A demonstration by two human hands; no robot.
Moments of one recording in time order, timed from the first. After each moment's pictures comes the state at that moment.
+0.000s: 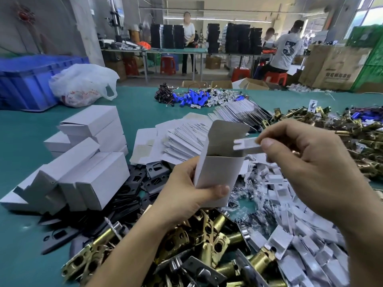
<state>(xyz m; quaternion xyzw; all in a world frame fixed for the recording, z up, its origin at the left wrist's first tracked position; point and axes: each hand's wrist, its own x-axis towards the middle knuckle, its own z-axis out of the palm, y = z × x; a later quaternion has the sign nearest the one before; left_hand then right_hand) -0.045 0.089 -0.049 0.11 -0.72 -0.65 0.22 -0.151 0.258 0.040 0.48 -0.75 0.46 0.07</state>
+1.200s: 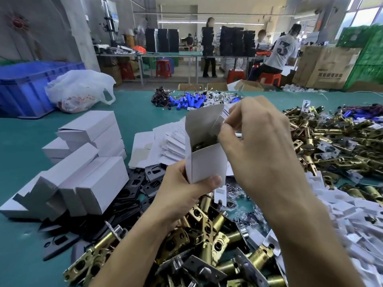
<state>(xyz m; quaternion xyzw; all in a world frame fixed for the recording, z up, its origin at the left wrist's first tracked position) -0.048 0.089 -0.048 0.16 -0.67 -0.68 0.25 -0.111 0.207 0.053 0.41 -0.79 0.40 0.21</state>
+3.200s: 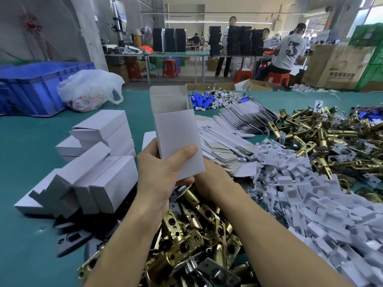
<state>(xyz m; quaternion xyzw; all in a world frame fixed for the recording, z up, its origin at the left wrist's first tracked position) -0.031 0.065 -0.017 0.26 -0.55 -0.67 0.44 -0.148 0.107 -0.054 0.54 -0.82 0.16 -0.01</state>
